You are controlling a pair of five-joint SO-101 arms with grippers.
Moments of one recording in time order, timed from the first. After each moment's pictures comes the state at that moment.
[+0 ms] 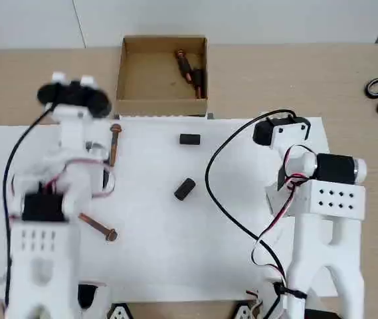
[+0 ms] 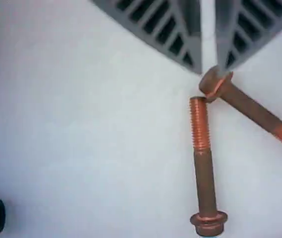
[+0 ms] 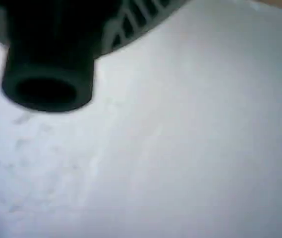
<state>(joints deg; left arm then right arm) -1.4 -40.7 32.0 69.5 -0.9 4.8 -30.3 24.8 96.4 20.1</state>
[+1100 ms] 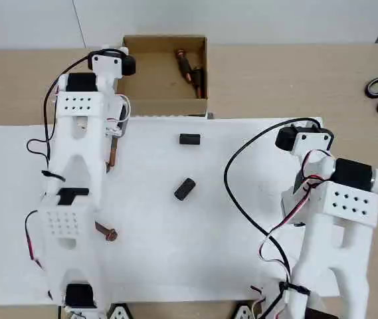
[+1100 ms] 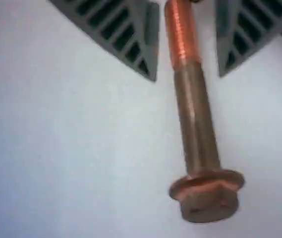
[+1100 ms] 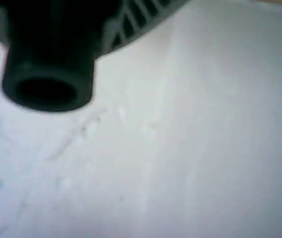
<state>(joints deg) -3.8 41.6 -43.6 96.5 -4.1 12.9 -30.6 28.6 95.5 20.1</state>
